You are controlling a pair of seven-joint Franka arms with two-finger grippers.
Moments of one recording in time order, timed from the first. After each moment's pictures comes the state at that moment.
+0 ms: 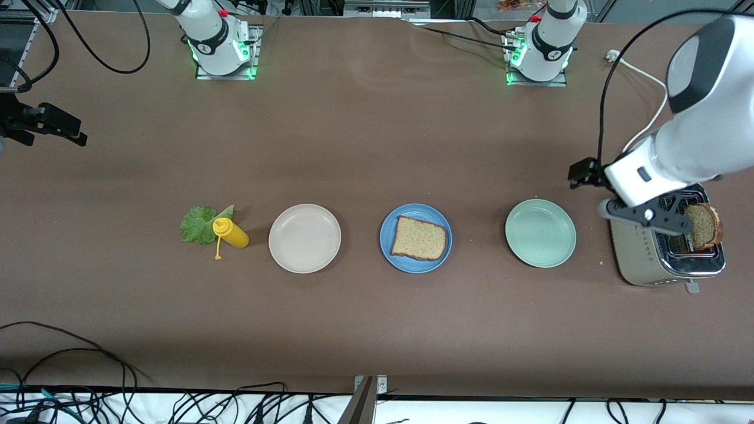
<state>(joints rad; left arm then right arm) -0.03 0.31 -0.17 -1.32 0.04 1.47 0.05 0.11 0.04 -0.16 -1.54 0.00 1.54 -0.06</state>
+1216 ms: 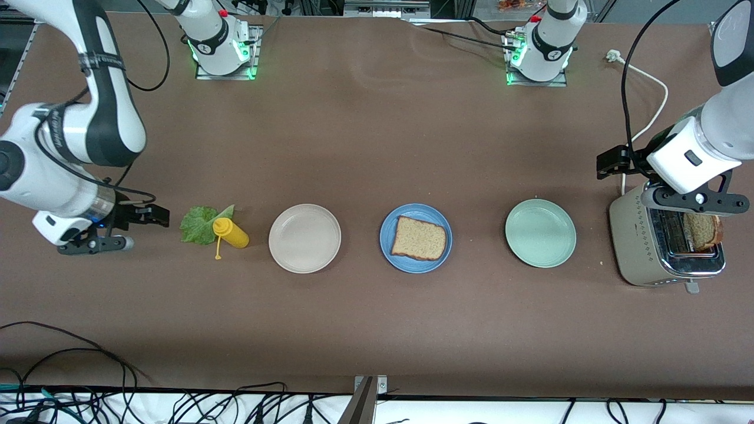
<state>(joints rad) 0.01 0.28 -0.16 -1.27 0.04 1.41 -0.05 0.12 0.35 -0.13 -1.76 0.02 2.09 -0.12</state>
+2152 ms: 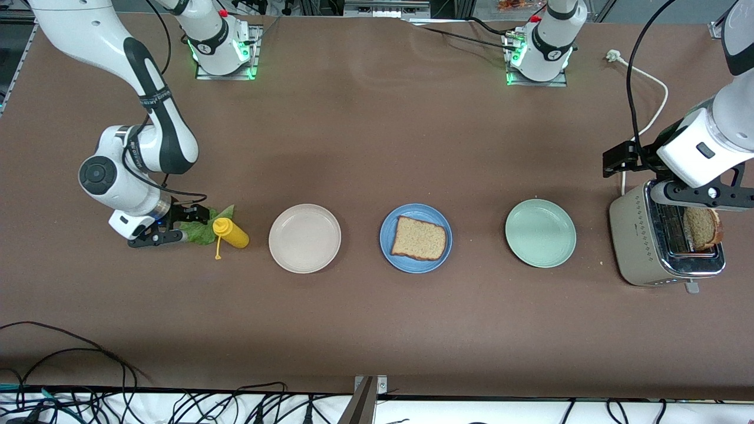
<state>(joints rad) 0.01 0.27 -0.16 -1.26 0.04 1.41 -0.05 0.12 0.44 -0.09 -2.05 0.02 2.48 -0.15</state>
